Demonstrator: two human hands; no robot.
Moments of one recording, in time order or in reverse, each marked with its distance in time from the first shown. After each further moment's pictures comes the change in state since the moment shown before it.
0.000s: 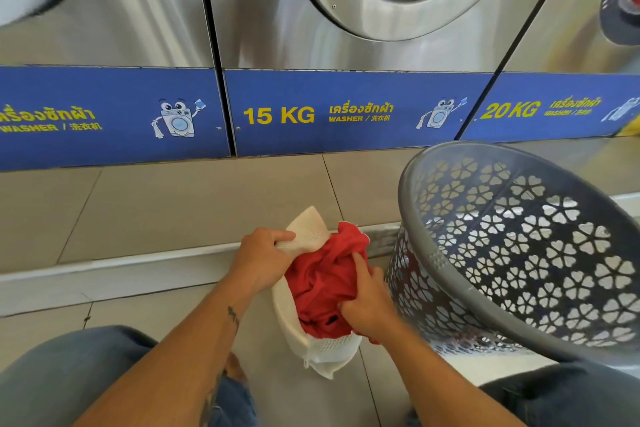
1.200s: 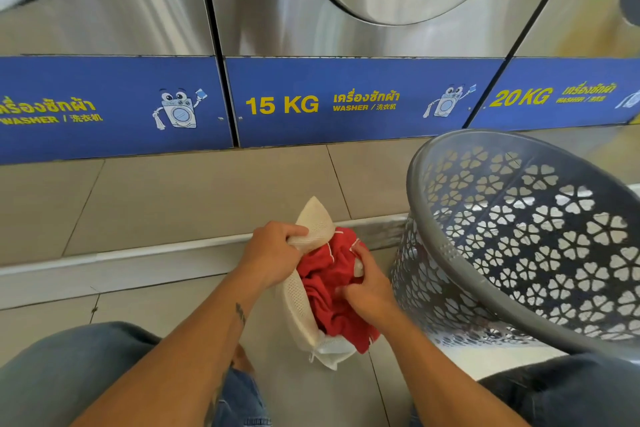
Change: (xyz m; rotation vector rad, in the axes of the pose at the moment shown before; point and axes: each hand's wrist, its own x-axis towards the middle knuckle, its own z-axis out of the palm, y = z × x) left_hand 0.002 -0.002 0.007 0.047 -0.047 0.029; right_hand 0.004 -0.004 0.008 0.400 0.011 0.027
